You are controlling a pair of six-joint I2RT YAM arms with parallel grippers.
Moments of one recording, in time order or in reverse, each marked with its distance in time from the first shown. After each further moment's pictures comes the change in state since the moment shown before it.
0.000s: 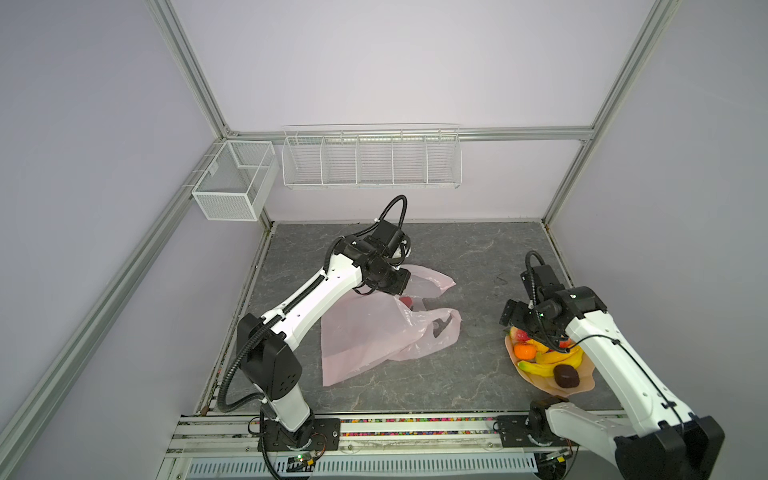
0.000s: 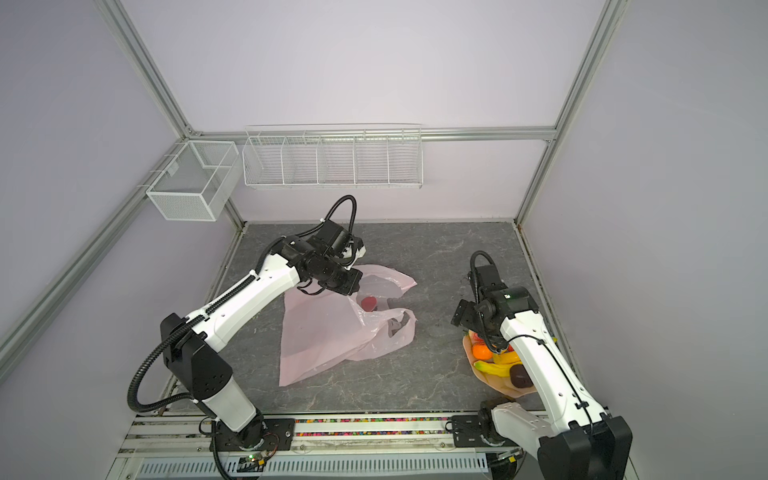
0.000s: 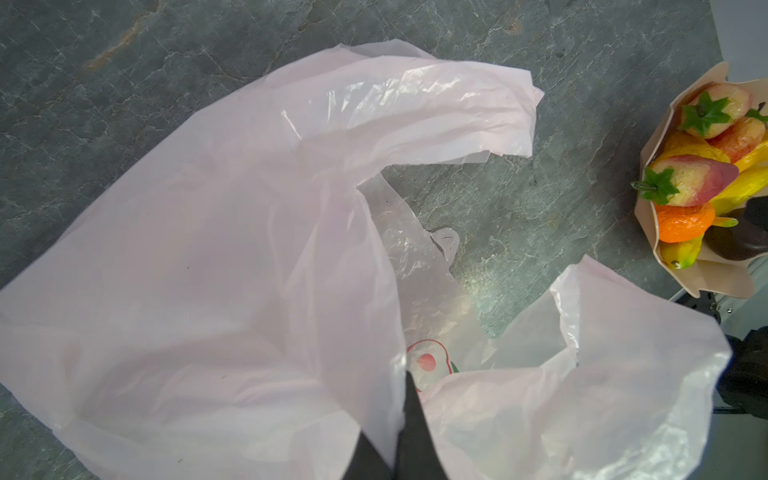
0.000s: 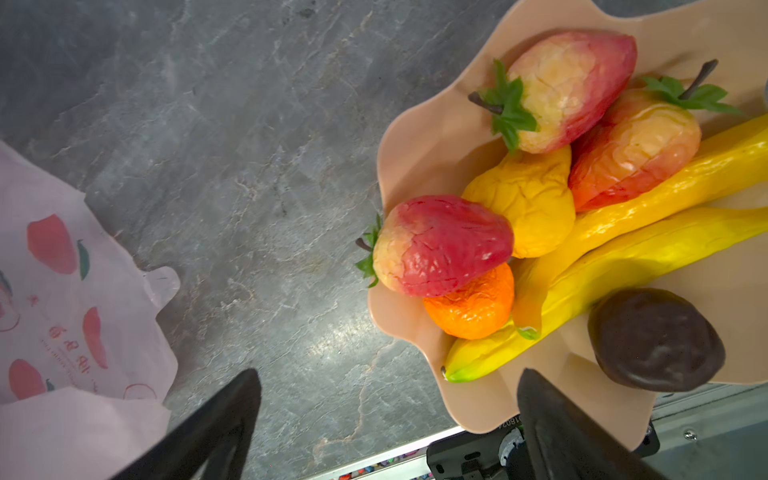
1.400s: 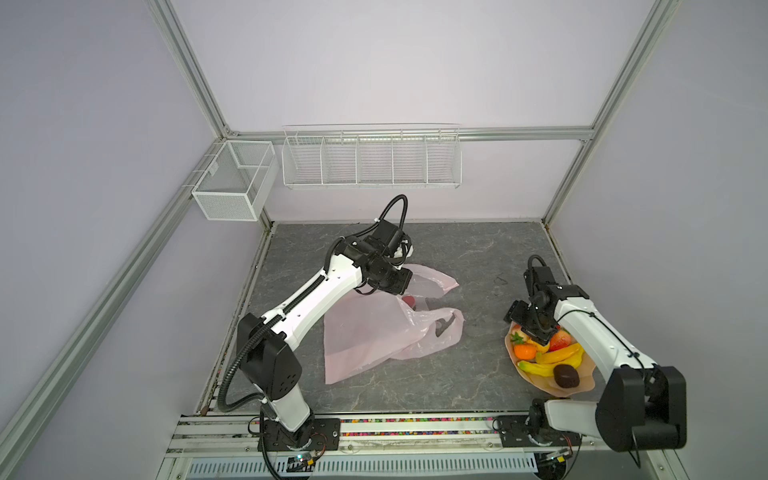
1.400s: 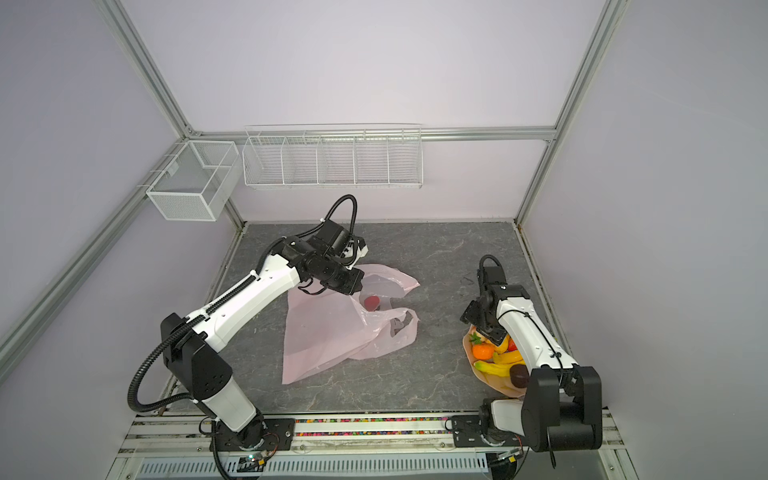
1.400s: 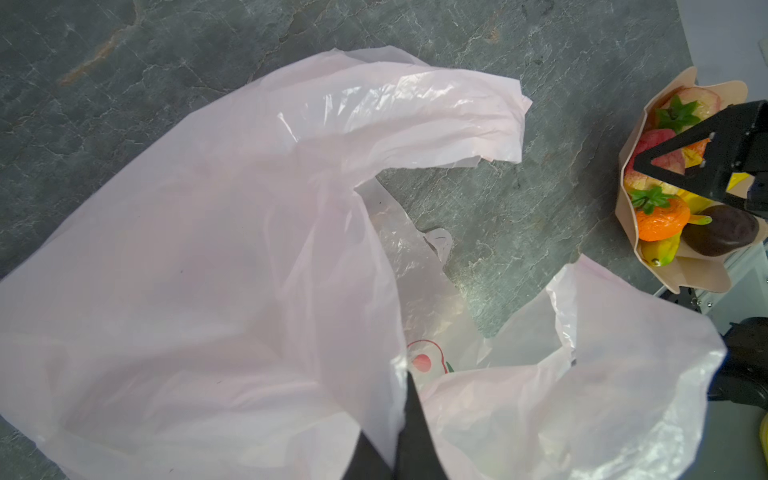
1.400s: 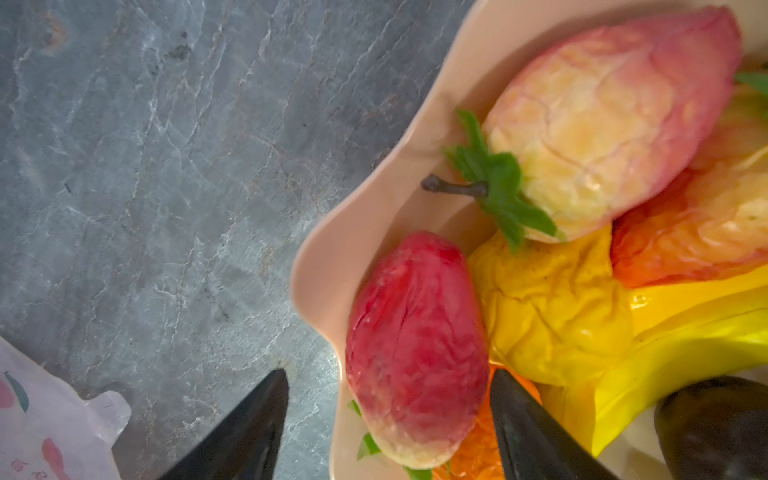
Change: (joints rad) left arm 0.000 -0.003 -0.013 0.032 0.034 0.008; right arm -0.163 0.182 -0.120 0.240 -0.045 0.002
